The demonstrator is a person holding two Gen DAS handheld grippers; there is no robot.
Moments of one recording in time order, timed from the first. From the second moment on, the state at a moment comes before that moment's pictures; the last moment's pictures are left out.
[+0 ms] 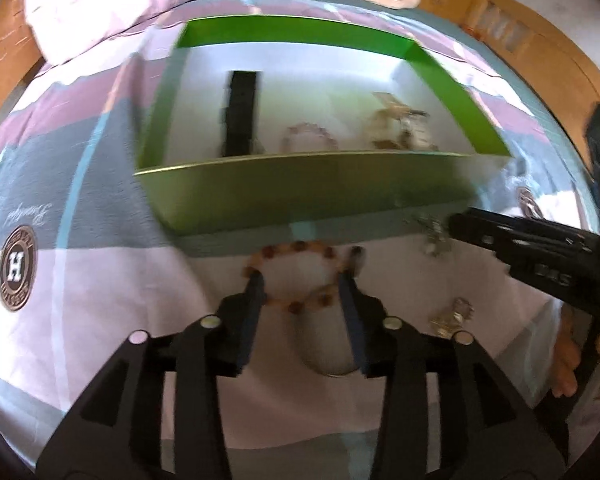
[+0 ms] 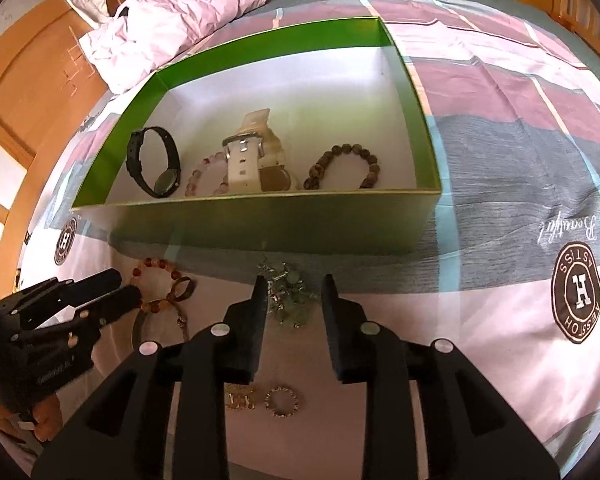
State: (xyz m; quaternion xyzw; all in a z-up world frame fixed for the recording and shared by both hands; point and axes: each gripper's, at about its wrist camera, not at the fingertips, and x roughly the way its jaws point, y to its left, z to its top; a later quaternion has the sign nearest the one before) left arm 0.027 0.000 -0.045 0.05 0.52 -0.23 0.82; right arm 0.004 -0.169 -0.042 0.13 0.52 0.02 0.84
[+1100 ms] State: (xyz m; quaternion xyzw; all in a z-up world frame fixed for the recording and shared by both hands) left arm 0.006 -0.023 -0.051 0.13 0.54 -0.28 0.78; right arm 0.012 -0.171 -0.052 0.13 0.55 0.02 0.83
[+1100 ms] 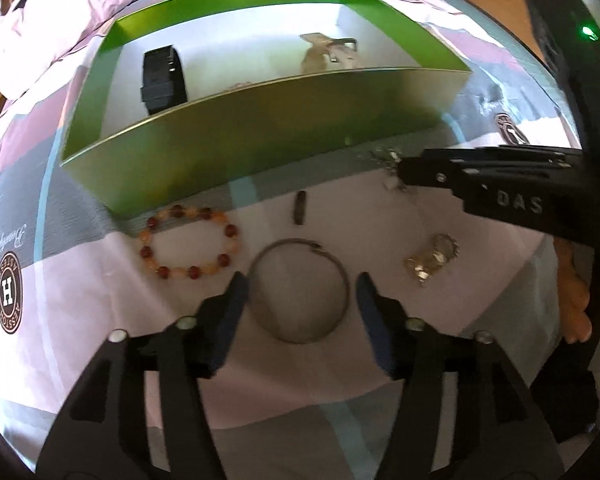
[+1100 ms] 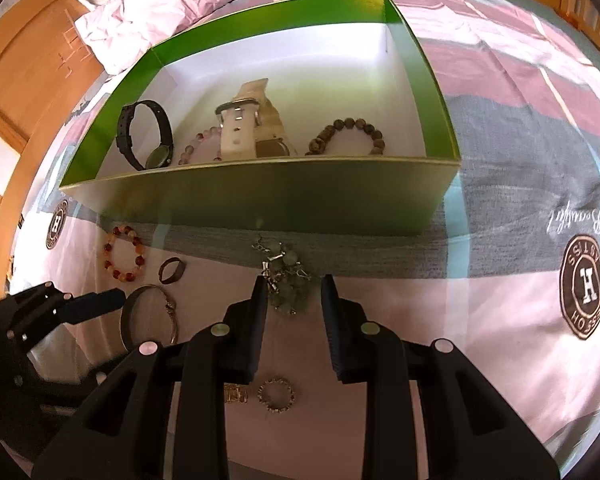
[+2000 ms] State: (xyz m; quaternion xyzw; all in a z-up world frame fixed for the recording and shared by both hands) left arm 0.003 -0.033 -0.072 0.17 0.54 -0.26 0.78; right arm -0.024 -0.111 -0.052 -0.08 0.58 0.16 0.79
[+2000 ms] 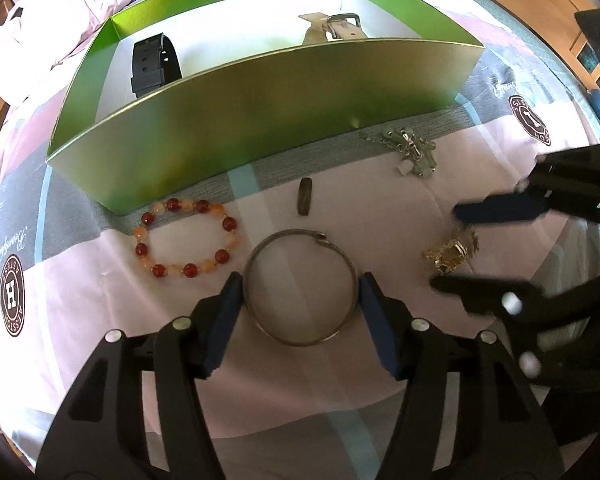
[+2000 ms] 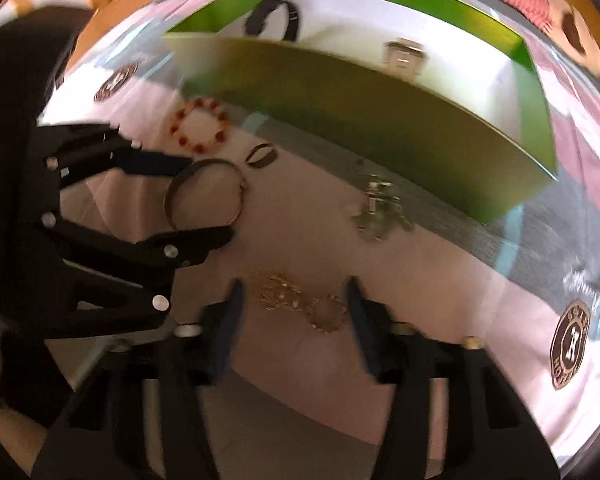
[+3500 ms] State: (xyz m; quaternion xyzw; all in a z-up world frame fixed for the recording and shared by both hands) left arm 0.106 -0.005 0.025 0.01 0.44 -0.23 0.87; right arm 0.074 -0.222 -0.006 0.18 0.45 0.03 0.87
